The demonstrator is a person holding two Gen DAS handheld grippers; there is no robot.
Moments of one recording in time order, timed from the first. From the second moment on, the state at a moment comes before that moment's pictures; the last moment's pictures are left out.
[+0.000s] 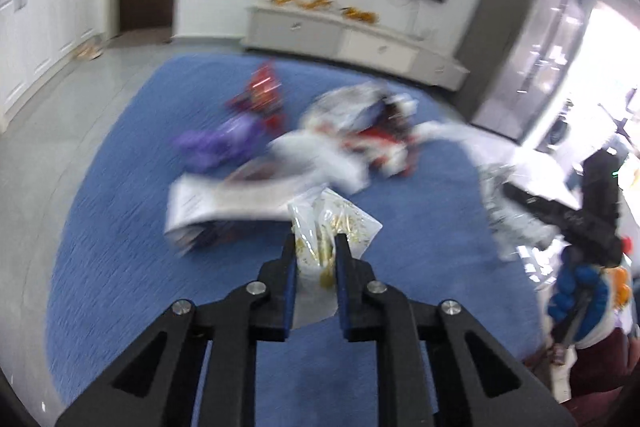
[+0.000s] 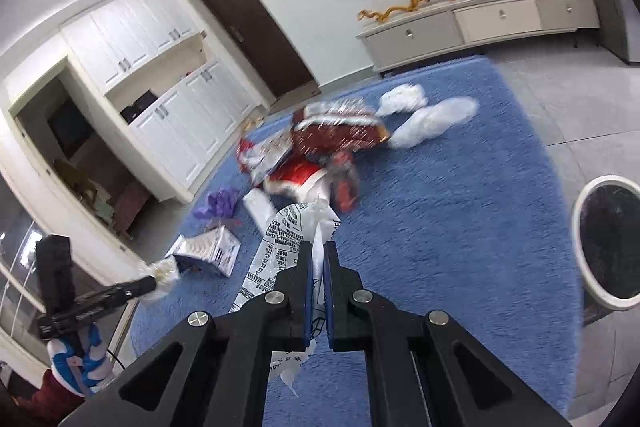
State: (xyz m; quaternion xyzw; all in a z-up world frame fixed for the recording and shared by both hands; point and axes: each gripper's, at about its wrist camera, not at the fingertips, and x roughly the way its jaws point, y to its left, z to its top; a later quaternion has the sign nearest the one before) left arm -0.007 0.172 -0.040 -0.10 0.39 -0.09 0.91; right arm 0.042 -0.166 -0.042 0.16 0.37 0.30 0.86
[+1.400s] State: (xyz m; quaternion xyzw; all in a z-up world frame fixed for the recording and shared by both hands) left arm 0.271 -0.277 -0.119 0.00 0.51 -0.24 0.82; right arm 0.186 -0.494 -0.091 0.24 0.48 -0.03 0.85
